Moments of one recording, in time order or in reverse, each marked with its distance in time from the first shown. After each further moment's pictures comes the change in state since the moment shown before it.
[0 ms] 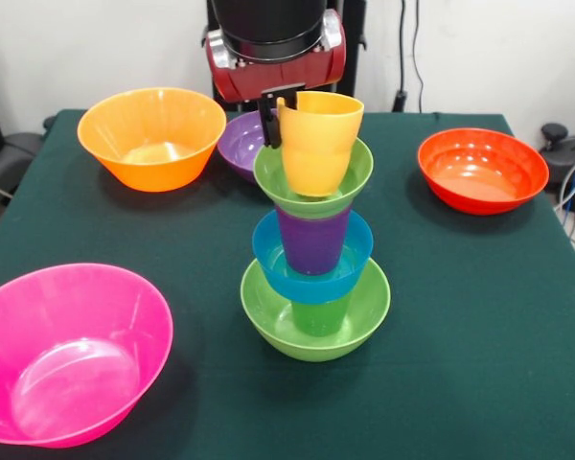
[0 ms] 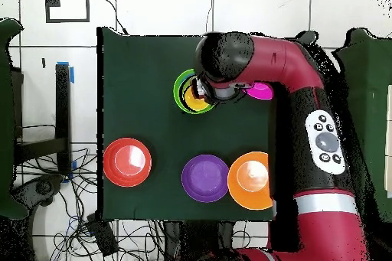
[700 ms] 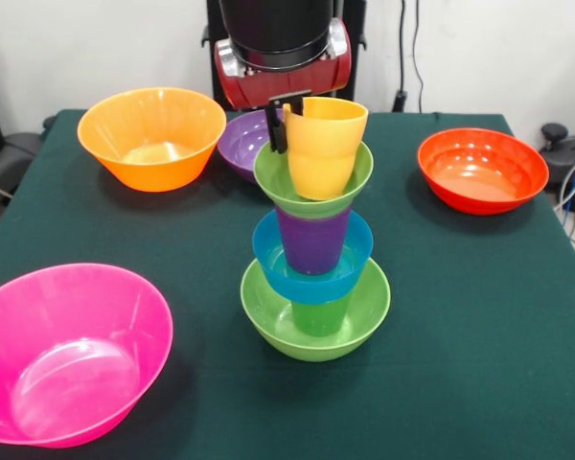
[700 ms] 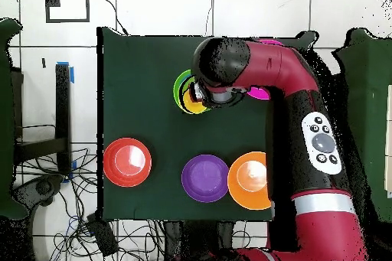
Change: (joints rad) arm 0.000 0.000 0.000 0.029 0.000 -0.040 0.000
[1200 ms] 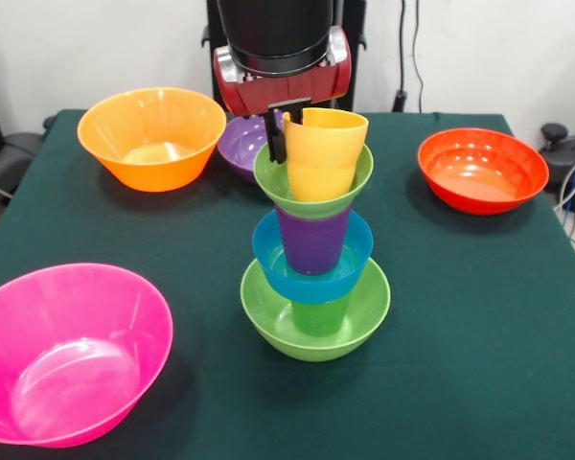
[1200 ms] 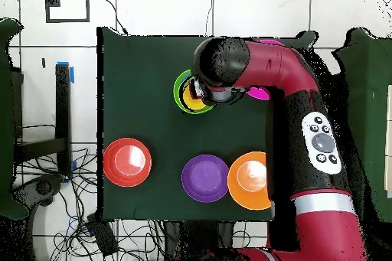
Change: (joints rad) arm 0.000 0.002 0.000 0.000 0.000 -0.042 0.000
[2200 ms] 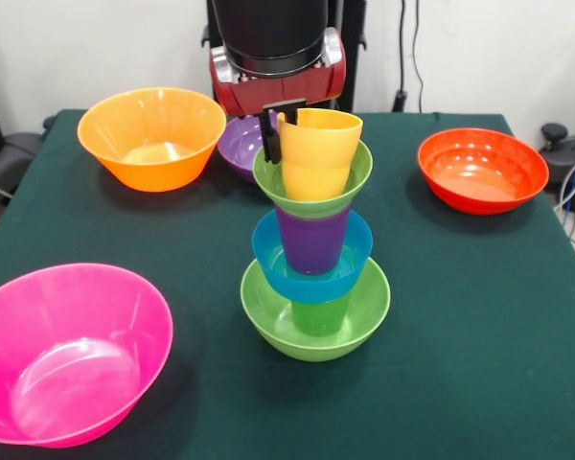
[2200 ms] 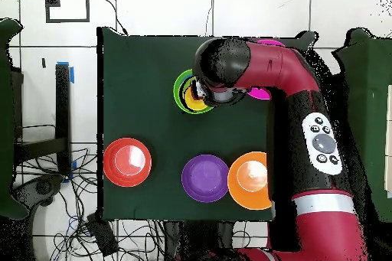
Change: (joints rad) arm 0.000 0.000 -0.006 0.000 -0.007 0.000 0.000
